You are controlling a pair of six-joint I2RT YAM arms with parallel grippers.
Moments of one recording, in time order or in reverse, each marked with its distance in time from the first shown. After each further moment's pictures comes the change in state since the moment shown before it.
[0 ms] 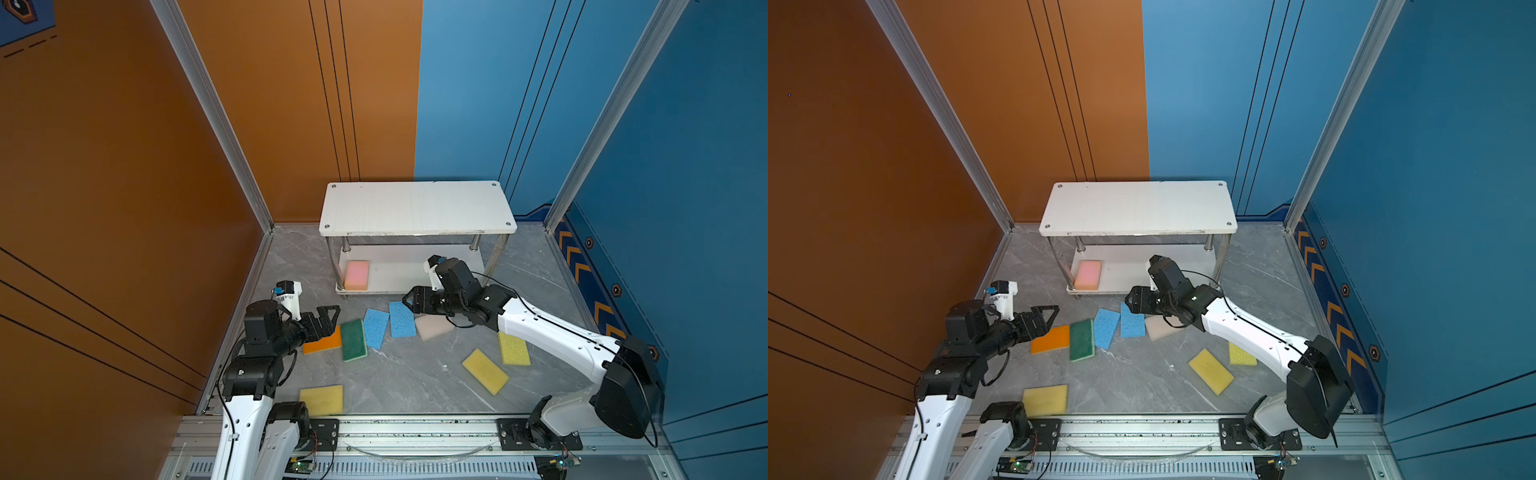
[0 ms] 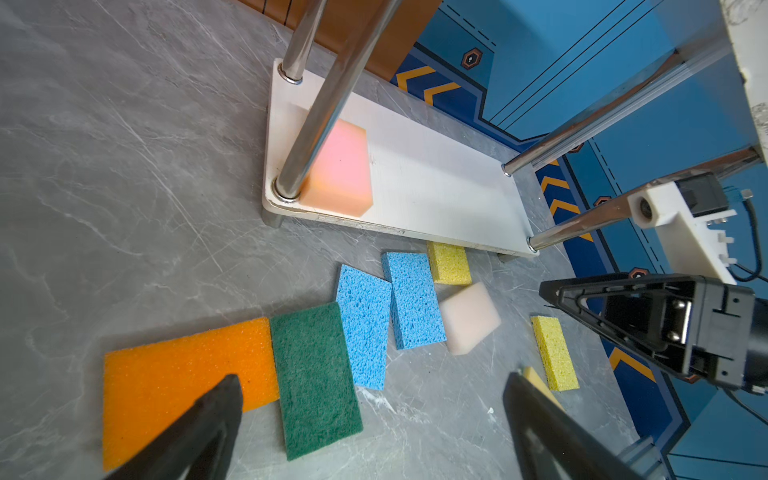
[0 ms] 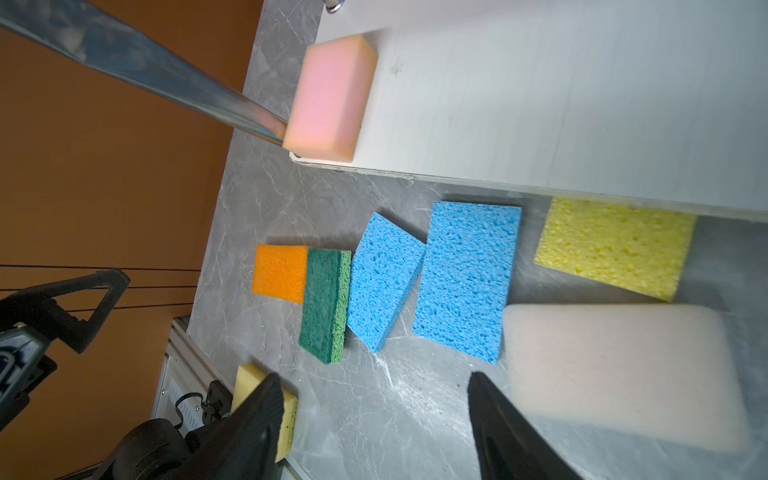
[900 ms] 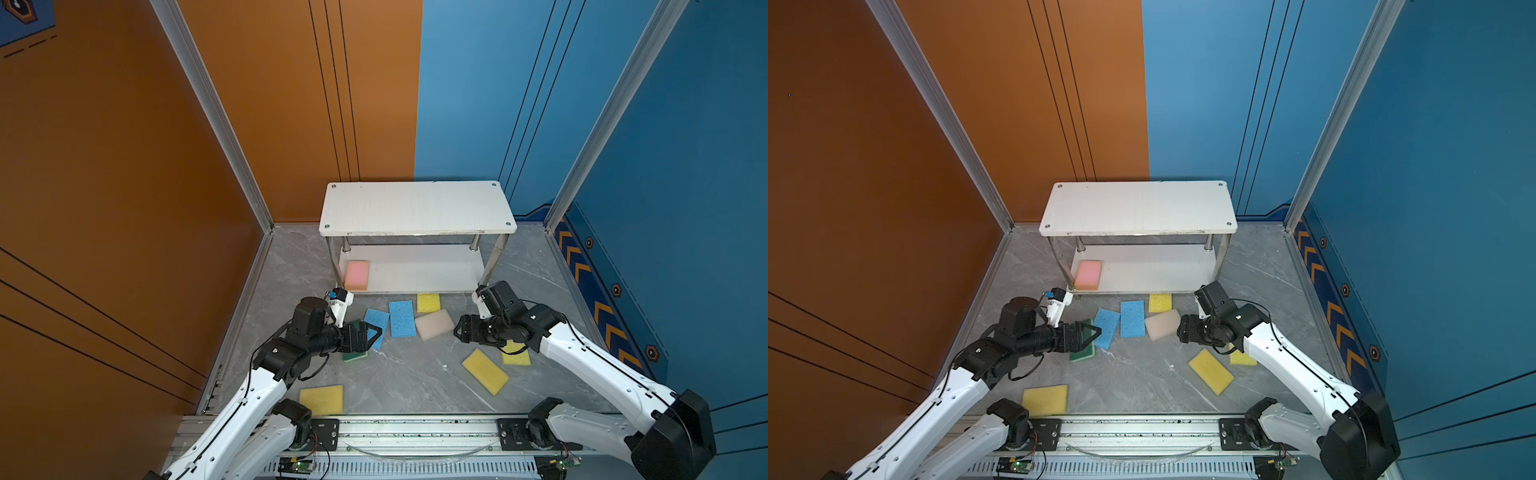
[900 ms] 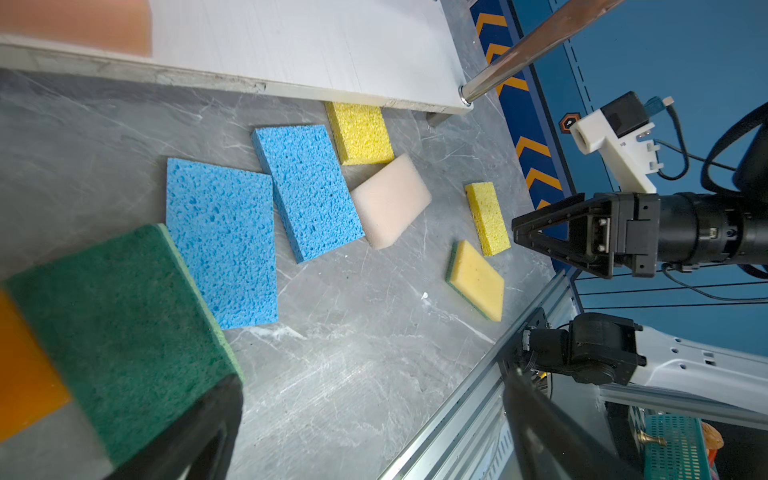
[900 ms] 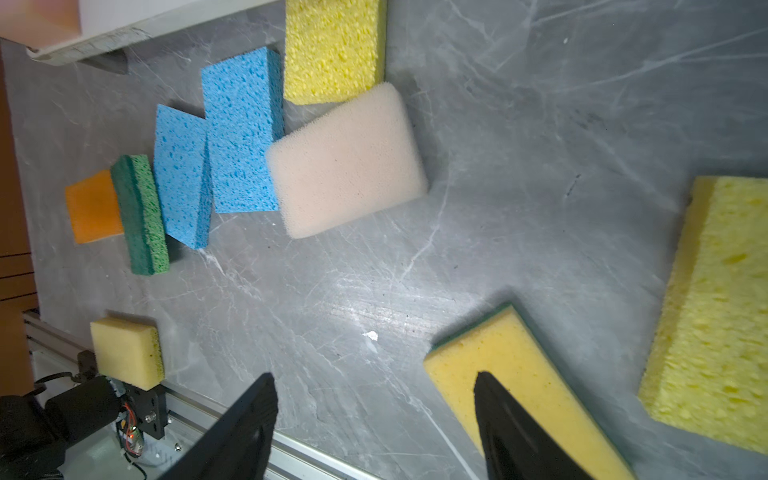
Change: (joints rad) left arm -0.468 0.170 -0.096 0.159 -0.001 -0.146; right arm -0.190 -0.255 -0.242 -0.393 0.000 -0.096
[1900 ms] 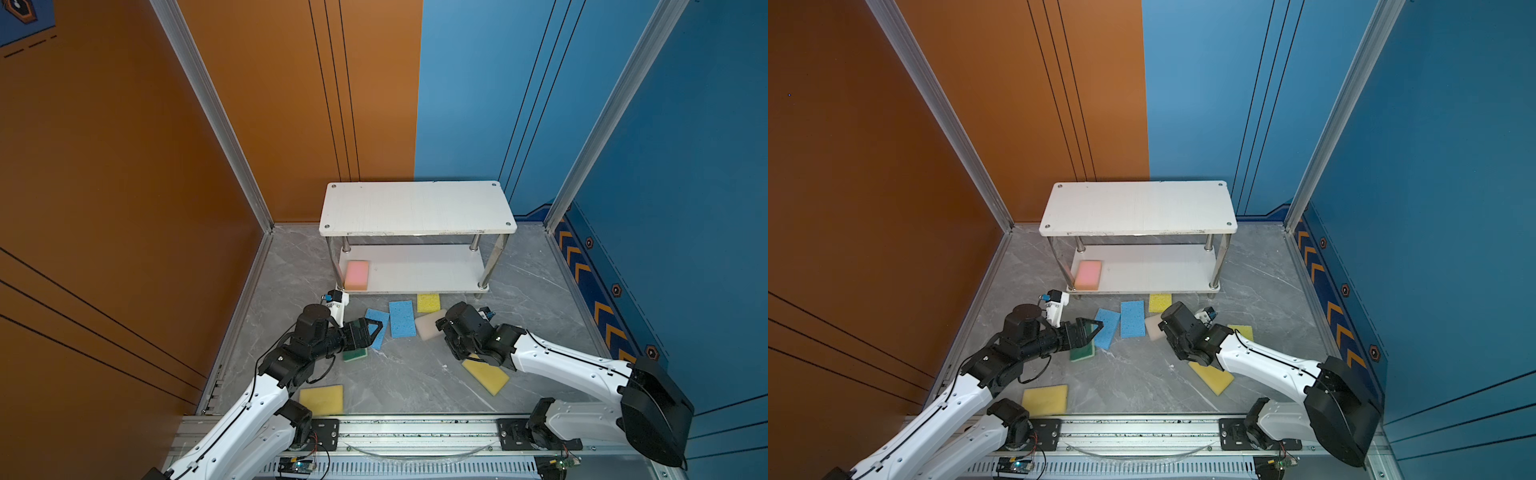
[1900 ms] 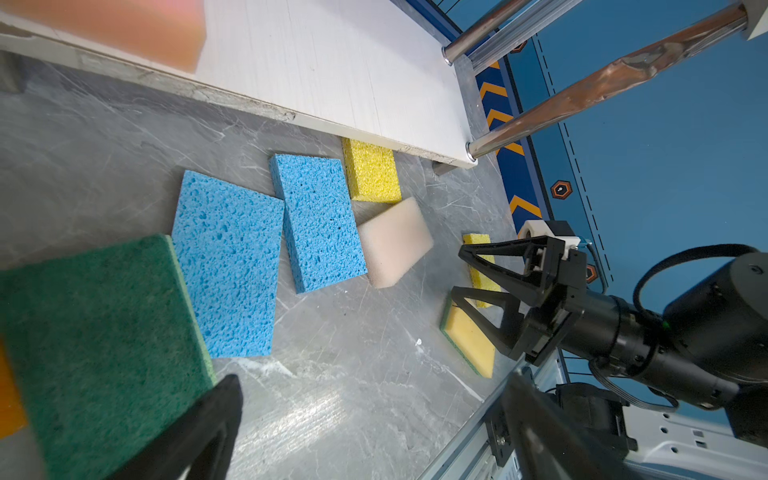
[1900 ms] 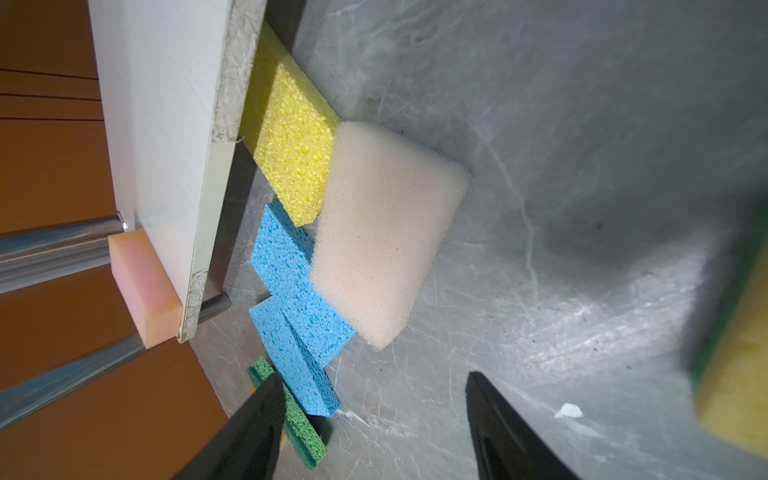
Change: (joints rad) left arm -0.032 -0.047 -0.094 0.176 -0.106 -0.181; right arm 0.286 0.128 -0.158 0.472 0.340 1.097
